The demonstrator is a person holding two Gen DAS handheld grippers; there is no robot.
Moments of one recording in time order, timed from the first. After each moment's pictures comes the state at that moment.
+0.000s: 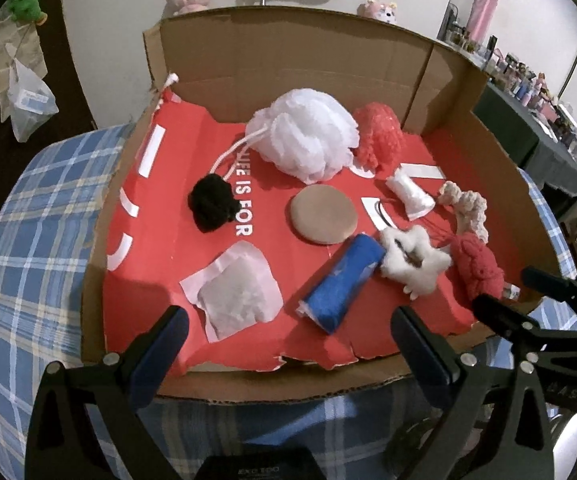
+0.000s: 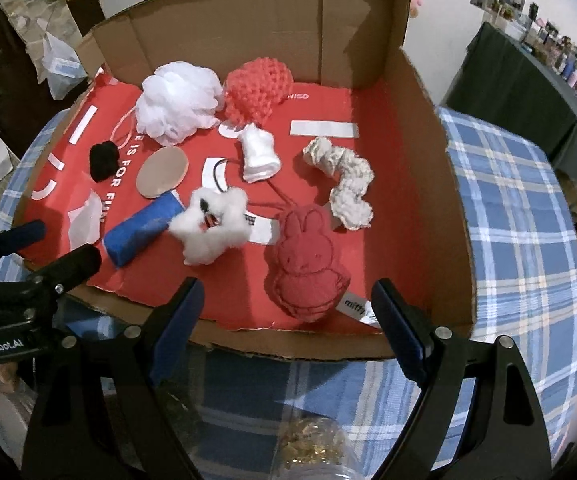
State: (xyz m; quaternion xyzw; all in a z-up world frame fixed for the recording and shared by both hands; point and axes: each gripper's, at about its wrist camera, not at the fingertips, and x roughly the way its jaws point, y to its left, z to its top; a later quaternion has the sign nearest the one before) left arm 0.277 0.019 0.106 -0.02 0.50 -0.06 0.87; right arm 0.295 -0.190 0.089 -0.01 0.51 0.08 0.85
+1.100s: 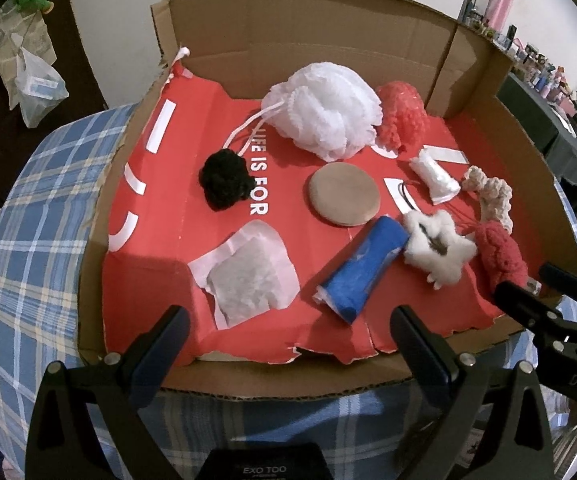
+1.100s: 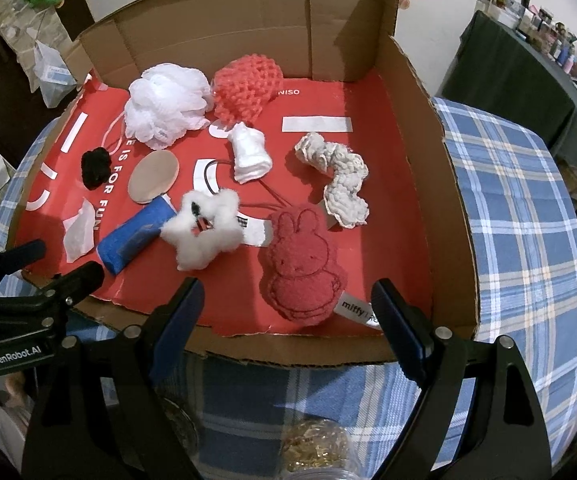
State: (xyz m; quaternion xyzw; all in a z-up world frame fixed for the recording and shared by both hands) left arm 0.284 0.019 0.094 -0.01 0.53 -0.03 0.85; right arm 0.301 -0.192 0.086 0.00 0.52 0.06 0.85
